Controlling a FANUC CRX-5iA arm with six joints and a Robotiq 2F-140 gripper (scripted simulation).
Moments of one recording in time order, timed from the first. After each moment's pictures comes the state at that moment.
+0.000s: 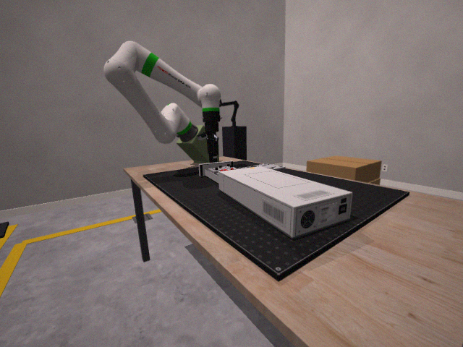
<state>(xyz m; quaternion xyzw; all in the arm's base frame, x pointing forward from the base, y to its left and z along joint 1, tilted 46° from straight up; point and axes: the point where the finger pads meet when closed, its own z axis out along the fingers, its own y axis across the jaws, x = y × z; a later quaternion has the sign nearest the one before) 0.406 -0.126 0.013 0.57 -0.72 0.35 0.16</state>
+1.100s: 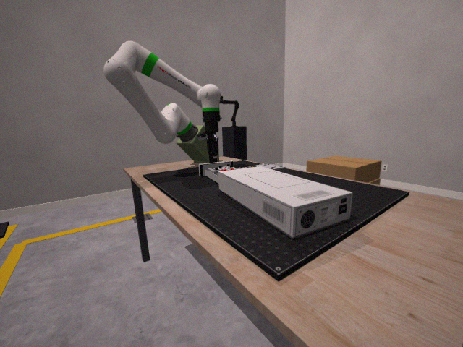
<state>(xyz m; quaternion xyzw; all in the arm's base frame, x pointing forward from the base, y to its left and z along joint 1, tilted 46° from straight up) 0.405 -0.126 0.013 0.57 -0.72 0.35 0.16</state>
